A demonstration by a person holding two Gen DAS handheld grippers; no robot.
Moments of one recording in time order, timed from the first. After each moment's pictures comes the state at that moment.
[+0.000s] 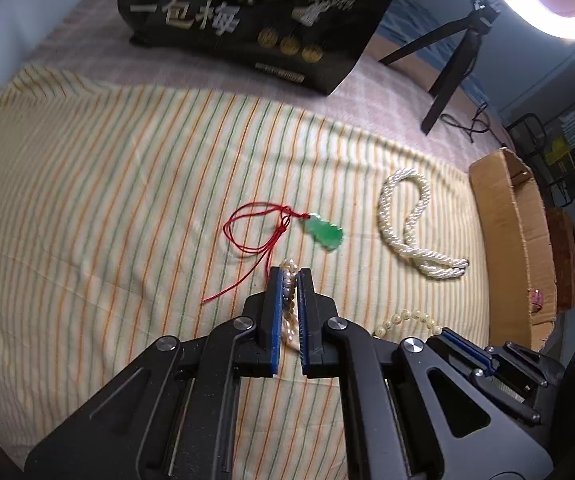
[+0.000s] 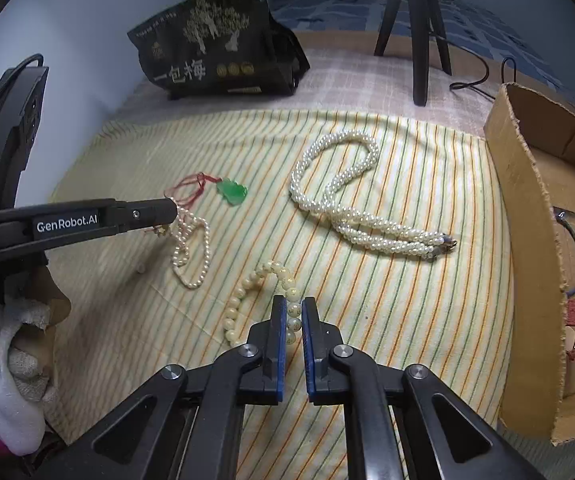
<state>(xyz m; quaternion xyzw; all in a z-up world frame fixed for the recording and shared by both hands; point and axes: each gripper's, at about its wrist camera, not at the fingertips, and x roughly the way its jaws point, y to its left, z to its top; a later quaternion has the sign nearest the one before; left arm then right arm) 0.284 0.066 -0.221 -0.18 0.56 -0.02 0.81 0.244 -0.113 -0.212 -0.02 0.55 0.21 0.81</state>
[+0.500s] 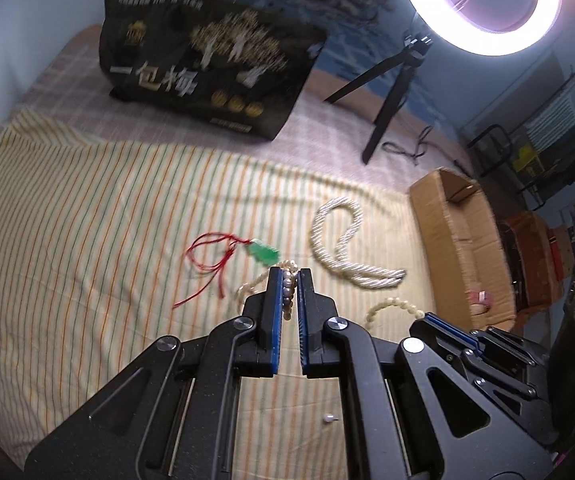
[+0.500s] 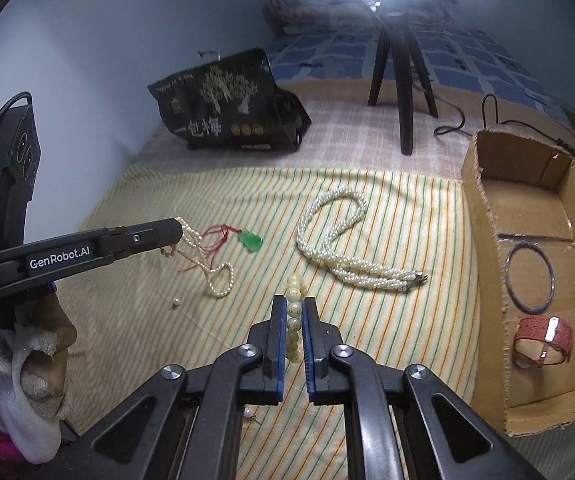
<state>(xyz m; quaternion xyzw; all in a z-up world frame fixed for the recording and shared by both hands) 0.270 0.054 -0.158 -0.19 0.50 -0.07 0.84 0.236 -0.131 -0.163 0.01 0.50 0.22 0.84</state>
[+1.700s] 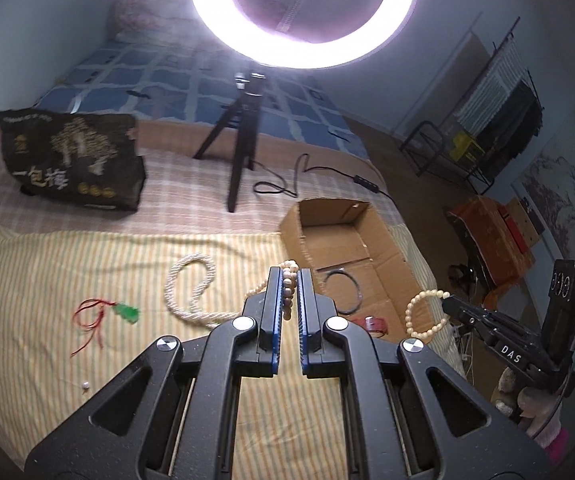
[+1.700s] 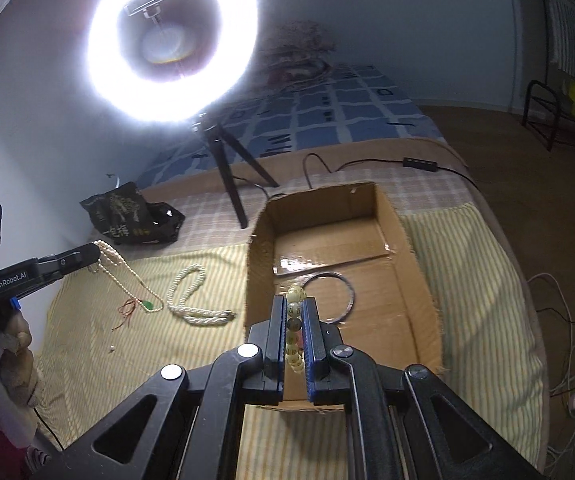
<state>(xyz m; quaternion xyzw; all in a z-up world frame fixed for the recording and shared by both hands) 0.278 -0.059 -0.080 -0.15 0.43 -0.18 0.87 0.220 -0.316 -0.094 0.08 0.43 0.09 0.90</state>
